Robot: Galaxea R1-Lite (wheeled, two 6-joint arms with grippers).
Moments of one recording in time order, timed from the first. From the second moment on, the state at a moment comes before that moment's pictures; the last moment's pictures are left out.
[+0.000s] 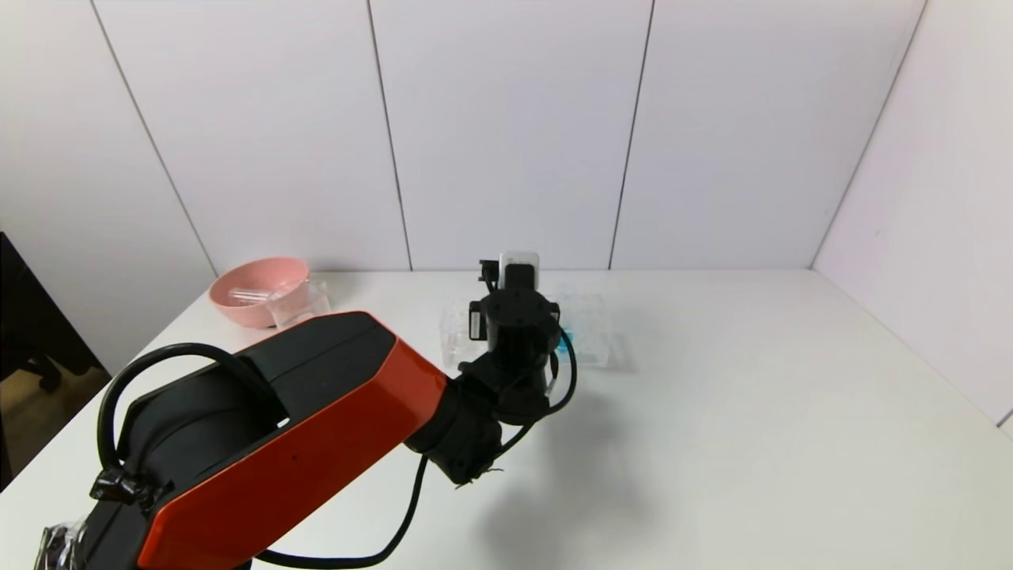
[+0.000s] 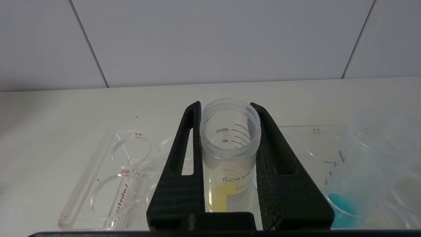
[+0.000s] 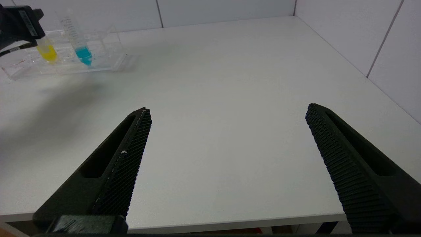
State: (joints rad) left arm -0.77 2.40 -1.35 -1.16 0.77 0.05; right arm 0.00 0.00 0.00 0.00 -0.04 0.09
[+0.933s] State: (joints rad) left arm -0.78 2.09 -1.23 -1.01 0.67 0.09; right arm 0.00 0.00 0.00 0.00 -0.04 0.09
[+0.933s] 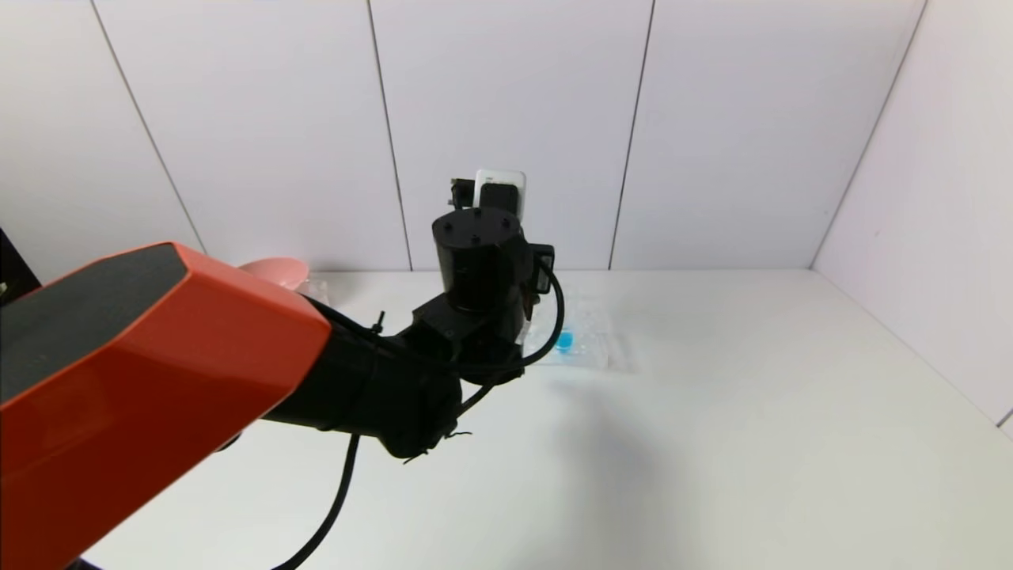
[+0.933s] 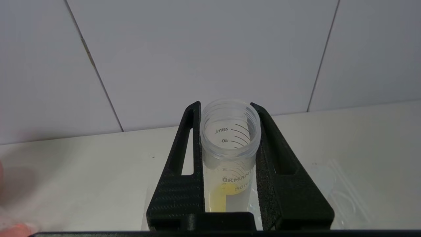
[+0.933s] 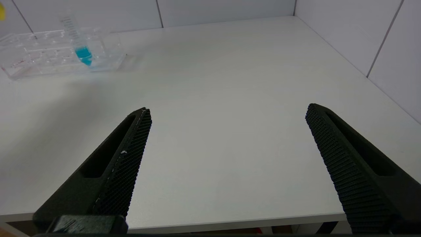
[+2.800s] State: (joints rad) left arm 0.30 1.72 -1.26 0.17 -0.59 0.74; right arm 0.00 0.00 0.00 0.00 -0.04 0.09
